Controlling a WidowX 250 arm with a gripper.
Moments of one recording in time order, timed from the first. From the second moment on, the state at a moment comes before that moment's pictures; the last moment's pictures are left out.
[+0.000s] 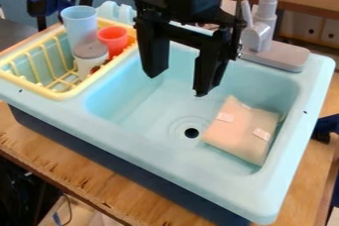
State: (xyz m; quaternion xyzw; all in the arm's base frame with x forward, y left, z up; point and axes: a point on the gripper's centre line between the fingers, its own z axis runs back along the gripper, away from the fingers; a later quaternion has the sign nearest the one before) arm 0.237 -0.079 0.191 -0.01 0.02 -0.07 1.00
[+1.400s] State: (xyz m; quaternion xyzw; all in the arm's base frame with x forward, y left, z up) arm 0.330 -0.122 0.119 0.01 -0.02 -0.10 1.00
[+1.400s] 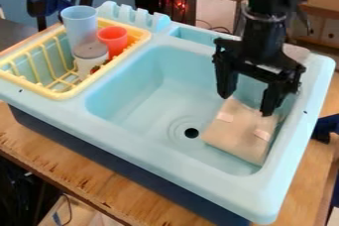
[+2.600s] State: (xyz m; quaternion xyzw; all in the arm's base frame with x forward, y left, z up) arm 0.294 -0.116 0.081 -0.01 0.03 -0.09 1.00
